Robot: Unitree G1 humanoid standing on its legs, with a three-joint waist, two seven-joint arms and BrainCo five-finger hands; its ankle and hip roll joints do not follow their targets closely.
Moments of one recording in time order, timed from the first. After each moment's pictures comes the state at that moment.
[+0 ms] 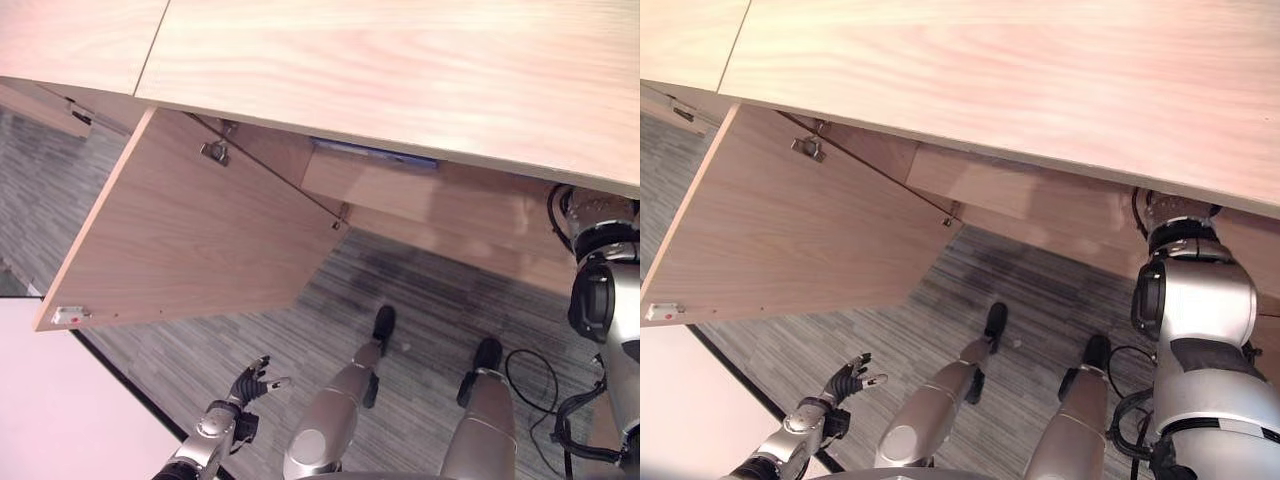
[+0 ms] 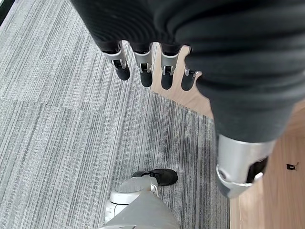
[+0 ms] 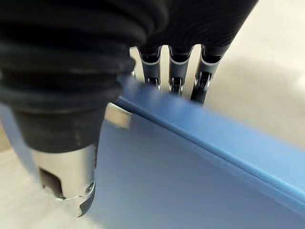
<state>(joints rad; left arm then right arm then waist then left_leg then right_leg) -0.04 0.38 -0.50 0.81 -0.41 -0.15 0.02 -1.29 -0.70 -0.07 1.45 1.26 -0.19 -0.53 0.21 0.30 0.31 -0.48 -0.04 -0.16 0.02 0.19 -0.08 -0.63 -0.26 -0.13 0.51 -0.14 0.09</state>
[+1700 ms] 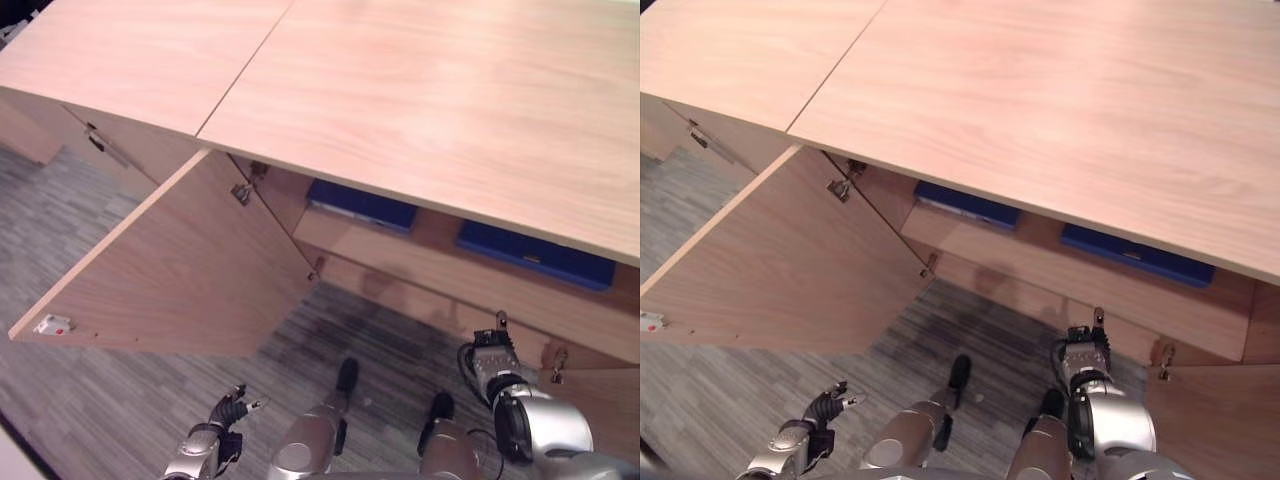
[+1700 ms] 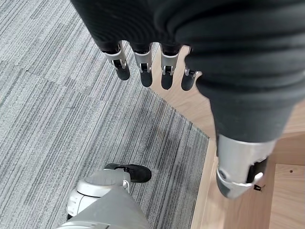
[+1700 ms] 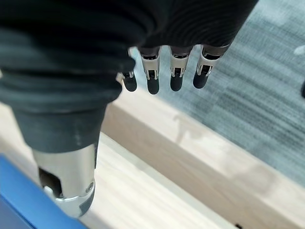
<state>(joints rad) 0.00 0.32 -0.28 1.02 -0.36 -0.11 -0.02 -0.48 -0.25 -0.24 1.30 1.27 -0.19 -0.29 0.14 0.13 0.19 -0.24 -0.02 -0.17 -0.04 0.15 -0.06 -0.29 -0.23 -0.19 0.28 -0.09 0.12</state>
